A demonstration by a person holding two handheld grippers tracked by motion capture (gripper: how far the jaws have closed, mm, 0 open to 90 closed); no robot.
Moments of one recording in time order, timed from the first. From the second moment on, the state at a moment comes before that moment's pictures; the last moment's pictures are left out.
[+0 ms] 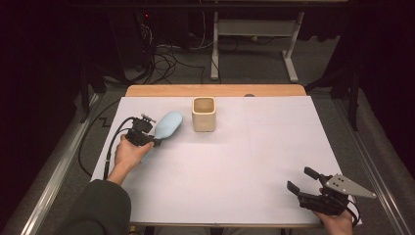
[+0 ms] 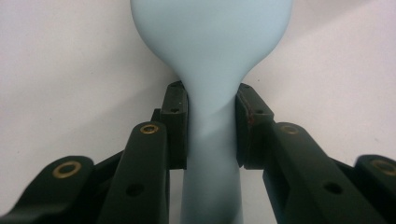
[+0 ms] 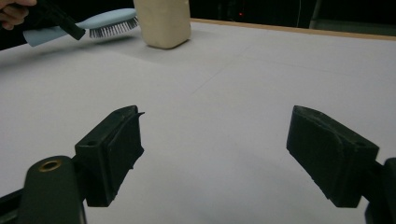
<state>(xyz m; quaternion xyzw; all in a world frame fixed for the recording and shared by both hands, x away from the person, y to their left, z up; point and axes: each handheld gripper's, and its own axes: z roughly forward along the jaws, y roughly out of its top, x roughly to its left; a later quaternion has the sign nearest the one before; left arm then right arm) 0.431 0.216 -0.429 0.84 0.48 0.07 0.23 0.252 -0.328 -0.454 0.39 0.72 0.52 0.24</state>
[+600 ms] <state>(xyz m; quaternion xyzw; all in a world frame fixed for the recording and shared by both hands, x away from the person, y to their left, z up) 0.409 0.227 -0.422 0.84 0.47 0.08 0.27 0.252 -0.328 -0.454 0.39 0.72 0.52 0.24</state>
